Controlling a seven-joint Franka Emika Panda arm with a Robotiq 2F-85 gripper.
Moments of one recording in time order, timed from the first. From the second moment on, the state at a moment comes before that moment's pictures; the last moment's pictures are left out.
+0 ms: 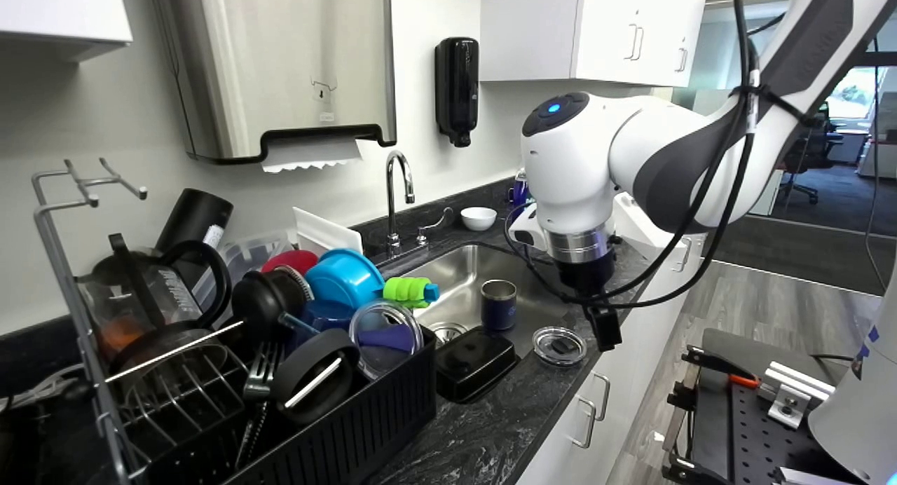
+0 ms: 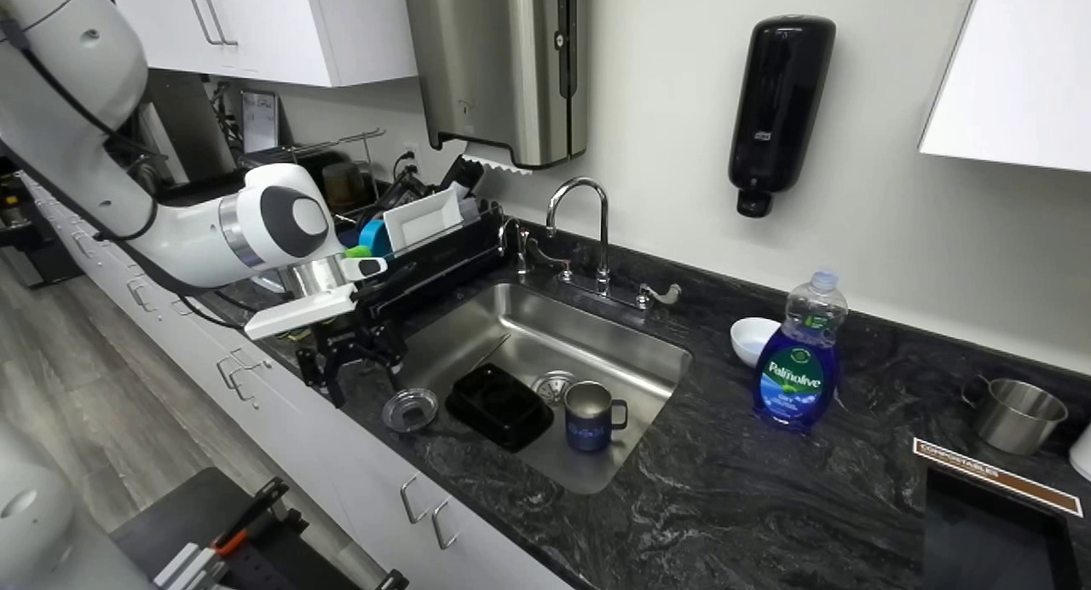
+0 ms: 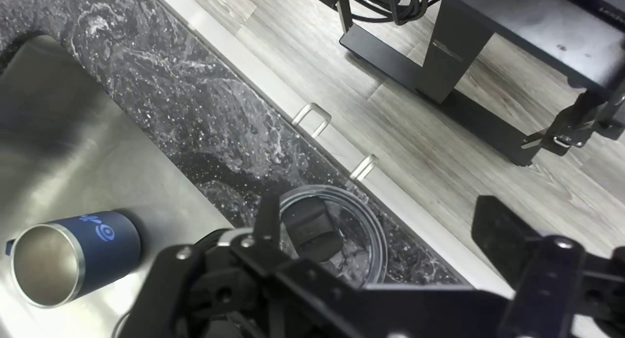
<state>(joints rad) 0.13 -0.05 0.20 -2.68 -0.45 2.33 0.05</state>
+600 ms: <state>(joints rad) 0.13 -0.05 0.20 -2.68 -0.51 2.38 0.05</state>
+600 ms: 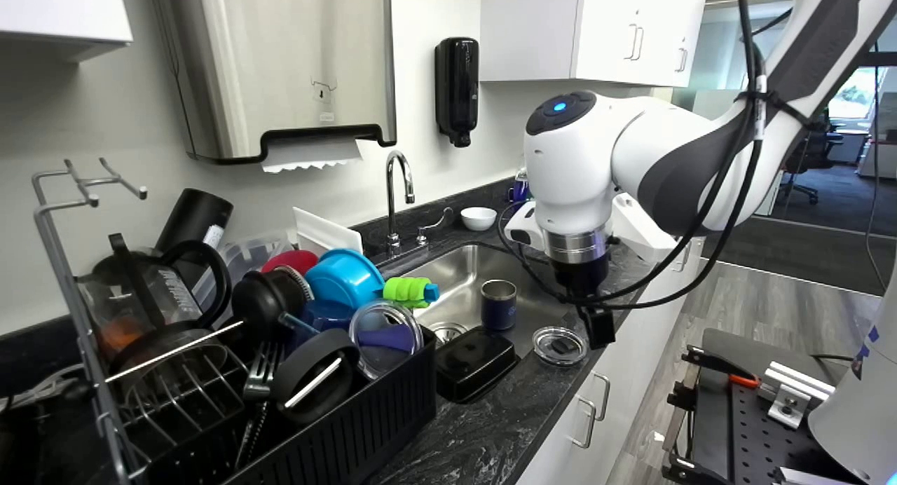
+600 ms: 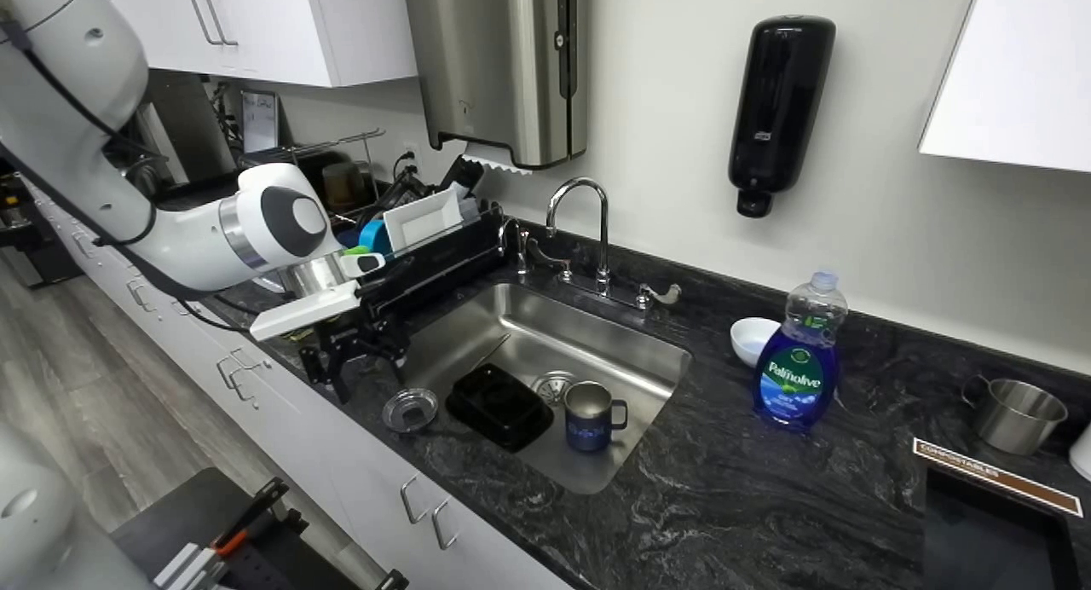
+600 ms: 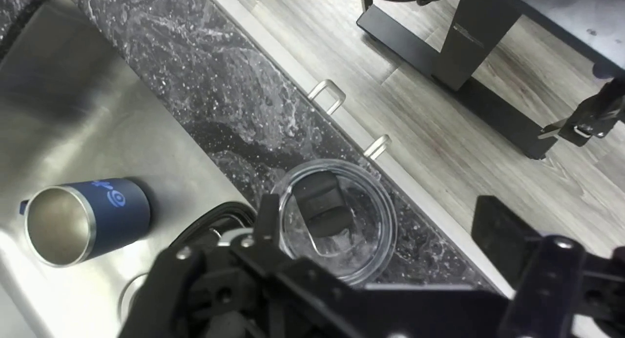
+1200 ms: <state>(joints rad) 0.13 0.01 0.18 -2.70 -0.56 2.53 0.04</state>
